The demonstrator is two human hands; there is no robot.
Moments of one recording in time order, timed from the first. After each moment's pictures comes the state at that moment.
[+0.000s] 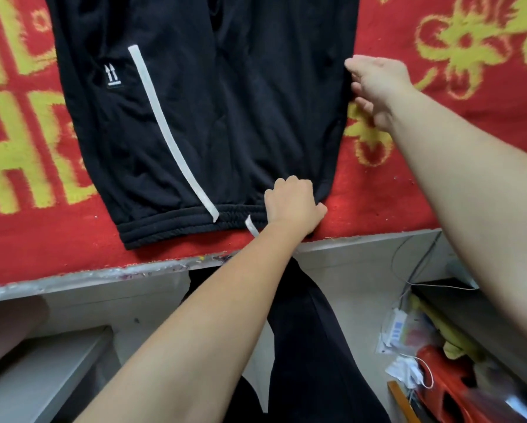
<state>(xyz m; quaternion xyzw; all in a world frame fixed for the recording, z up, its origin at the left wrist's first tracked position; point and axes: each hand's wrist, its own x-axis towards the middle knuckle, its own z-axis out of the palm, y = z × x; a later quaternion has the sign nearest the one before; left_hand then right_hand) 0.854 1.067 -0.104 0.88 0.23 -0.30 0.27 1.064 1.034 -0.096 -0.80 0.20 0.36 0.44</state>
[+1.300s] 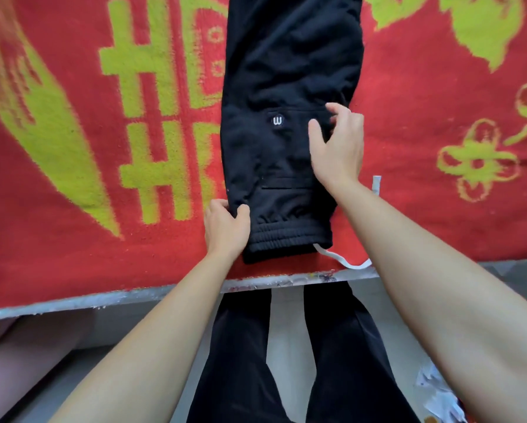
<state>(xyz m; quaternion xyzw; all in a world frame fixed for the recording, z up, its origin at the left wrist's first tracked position) 0.678 1.350 -0.088 0.67 0.57 -0.17 0.44 0.870 1.254 -0.087 -0.94 -0.07 0.18 0.29</state>
